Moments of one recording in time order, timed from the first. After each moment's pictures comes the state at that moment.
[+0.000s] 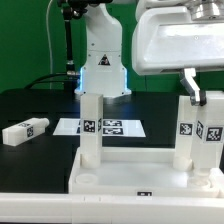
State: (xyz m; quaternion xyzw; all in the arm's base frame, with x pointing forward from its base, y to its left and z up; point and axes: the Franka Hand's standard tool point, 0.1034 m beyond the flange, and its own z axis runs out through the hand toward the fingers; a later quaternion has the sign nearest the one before) arm 0.656 0.103 0.149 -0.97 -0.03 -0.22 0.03
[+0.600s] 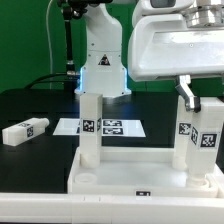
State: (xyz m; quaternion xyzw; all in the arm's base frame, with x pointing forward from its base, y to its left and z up) arm 0.654 0.098 0.139 -0.98 -0.03 -0.22 0.03
